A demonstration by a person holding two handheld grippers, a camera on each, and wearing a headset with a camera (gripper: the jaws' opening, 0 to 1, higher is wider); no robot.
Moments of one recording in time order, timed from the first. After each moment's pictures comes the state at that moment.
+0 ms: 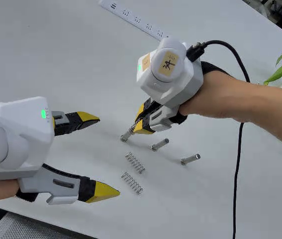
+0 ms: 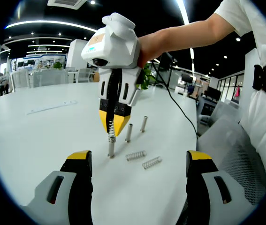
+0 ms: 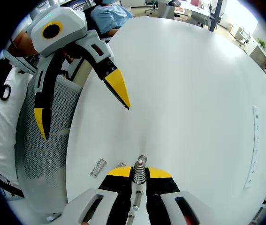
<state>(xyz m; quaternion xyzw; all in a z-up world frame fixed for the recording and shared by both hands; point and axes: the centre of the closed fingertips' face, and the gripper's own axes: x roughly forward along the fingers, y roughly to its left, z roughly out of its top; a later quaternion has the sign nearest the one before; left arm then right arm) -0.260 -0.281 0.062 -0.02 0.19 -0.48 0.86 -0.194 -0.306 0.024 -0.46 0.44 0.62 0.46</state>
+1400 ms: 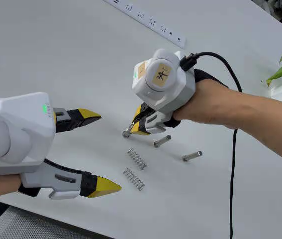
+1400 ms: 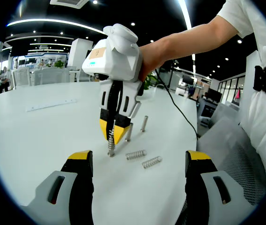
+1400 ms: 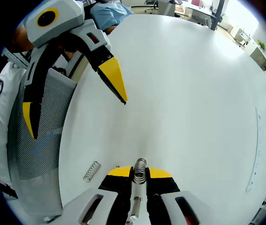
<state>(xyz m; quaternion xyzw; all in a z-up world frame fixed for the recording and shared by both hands) -0.260 -0.279 0.061 -0.03 0.19 -0.47 0.86 -0.195 -0.304 0.002 -0.47 0.43 0.62 0.46</state>
